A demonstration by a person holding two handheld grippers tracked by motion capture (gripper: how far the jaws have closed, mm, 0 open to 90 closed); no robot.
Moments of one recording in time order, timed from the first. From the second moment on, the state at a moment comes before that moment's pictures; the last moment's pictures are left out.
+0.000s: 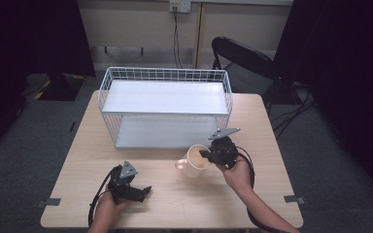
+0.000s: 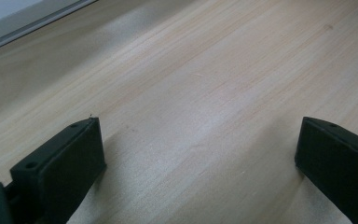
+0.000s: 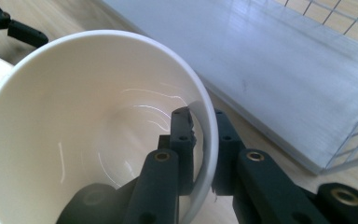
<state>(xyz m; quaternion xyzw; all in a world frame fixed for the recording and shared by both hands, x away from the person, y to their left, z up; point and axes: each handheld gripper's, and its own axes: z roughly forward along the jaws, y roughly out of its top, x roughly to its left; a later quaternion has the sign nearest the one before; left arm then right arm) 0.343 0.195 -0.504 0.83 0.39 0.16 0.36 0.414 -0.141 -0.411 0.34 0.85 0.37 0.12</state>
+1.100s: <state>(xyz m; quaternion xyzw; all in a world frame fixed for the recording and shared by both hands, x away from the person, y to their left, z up) 0.343 0.195 -0.504 0.83 0.39 0.16 0.36 0.429 -0.123 -0.409 0.38 0.81 0.39 0.20</state>
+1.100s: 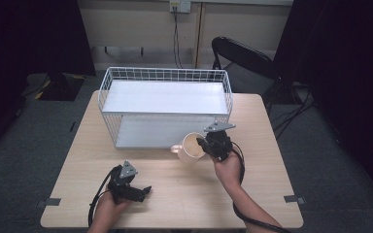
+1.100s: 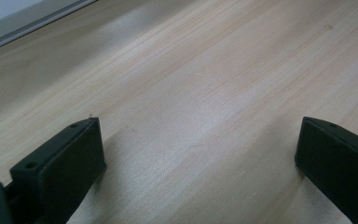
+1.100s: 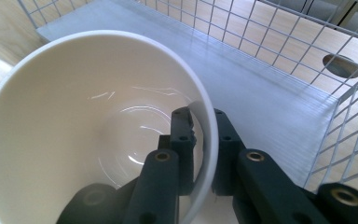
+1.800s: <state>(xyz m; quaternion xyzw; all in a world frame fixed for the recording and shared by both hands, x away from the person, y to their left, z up) 0.343 0.195 -0.504 0.83 0.39 0.16 0.36 0.437 -0.111 -0.416 0.39 0.79 0.39 0.25</state>
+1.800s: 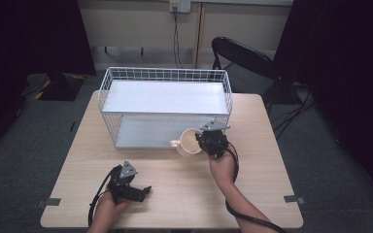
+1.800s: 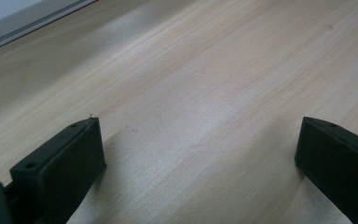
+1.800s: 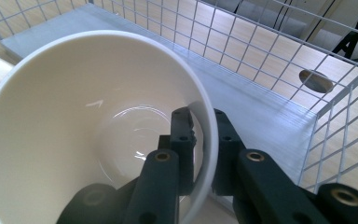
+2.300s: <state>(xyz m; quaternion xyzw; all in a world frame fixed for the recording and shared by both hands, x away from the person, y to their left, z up) 0.343 0.195 -0.504 0.83 0.39 0.16 0.36 0.446 -0.105 -0.422 0.39 0.78 0.39 0.29</state>
